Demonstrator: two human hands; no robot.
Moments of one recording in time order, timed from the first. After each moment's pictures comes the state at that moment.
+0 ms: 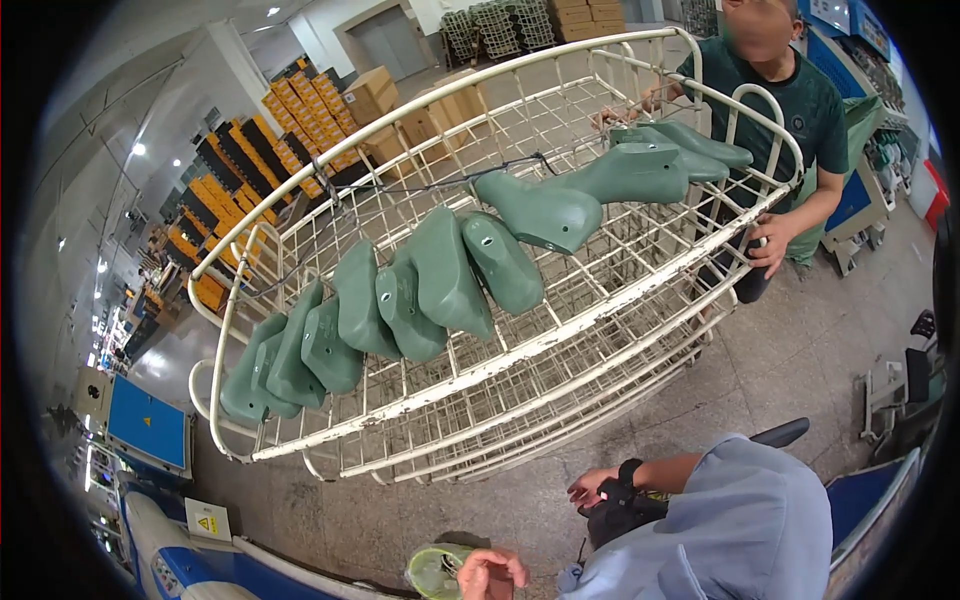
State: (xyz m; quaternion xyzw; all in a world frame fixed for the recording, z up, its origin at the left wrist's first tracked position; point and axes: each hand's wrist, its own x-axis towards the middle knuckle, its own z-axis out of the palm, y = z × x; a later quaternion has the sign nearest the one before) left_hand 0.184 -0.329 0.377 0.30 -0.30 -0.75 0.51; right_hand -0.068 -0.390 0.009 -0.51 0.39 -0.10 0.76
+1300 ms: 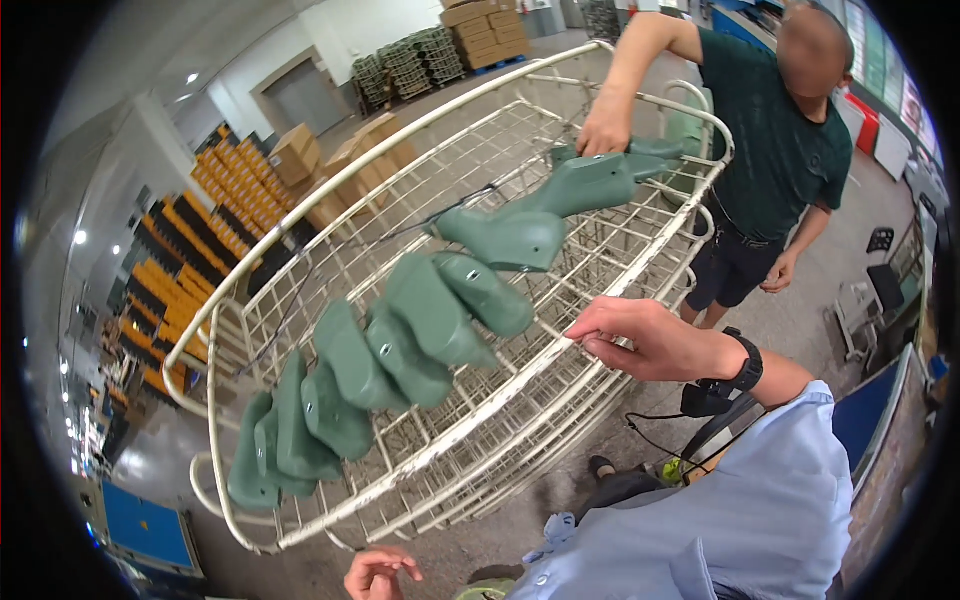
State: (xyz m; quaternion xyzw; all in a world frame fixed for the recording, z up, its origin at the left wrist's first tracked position) left_hand 0.308 -0.480 0.474 0.31 -0.61 -0.60 0.43; right_hand -0.113 -0.454 0.514 -0.73 0.53 -0.41 0.13
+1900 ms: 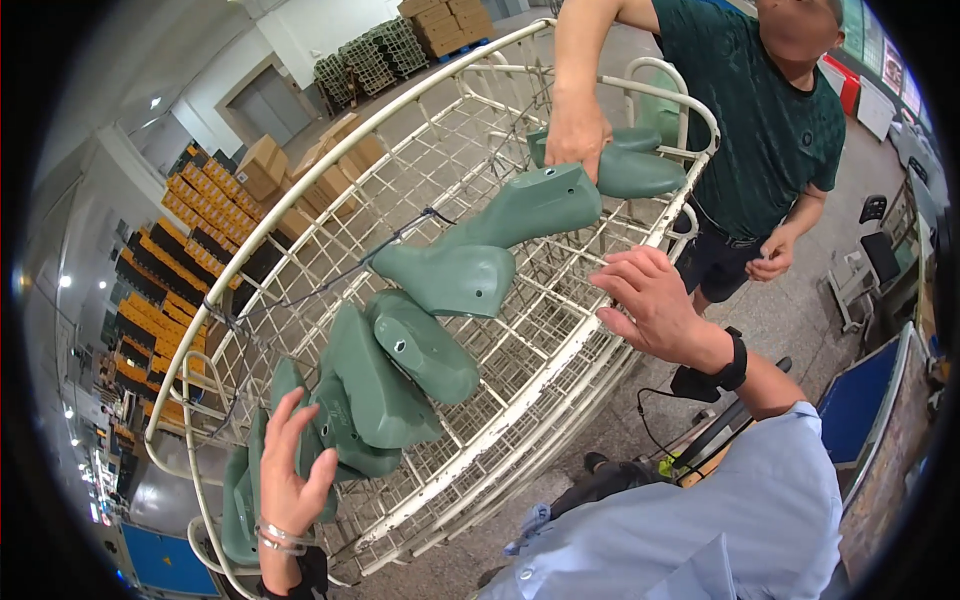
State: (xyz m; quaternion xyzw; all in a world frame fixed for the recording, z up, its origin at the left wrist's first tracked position) left_hand 0.153 -0.643 0.565 0.31 -0.91 -0.14 0.22; right_hand -0.233 -0.463 0.469 -0.66 0.67 -0.26 -0.24
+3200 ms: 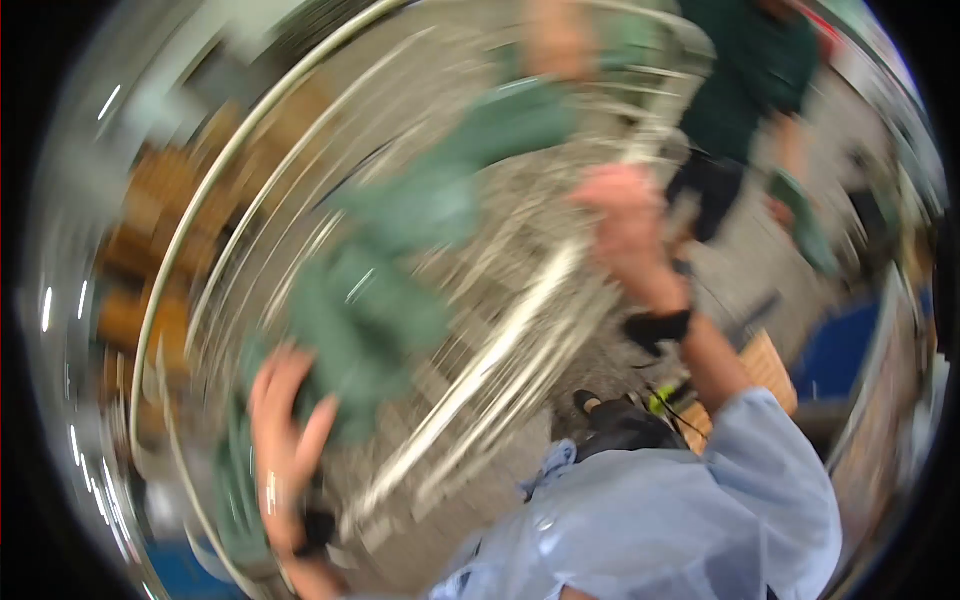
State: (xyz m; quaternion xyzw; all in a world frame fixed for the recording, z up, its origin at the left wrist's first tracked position) left_hand 0.126 -0.673 0.522 0.23 -0.95 -0.12 0.19; right_hand -0.240 -0.491 0.405 -0.53 0.63 -0.43 -0.37
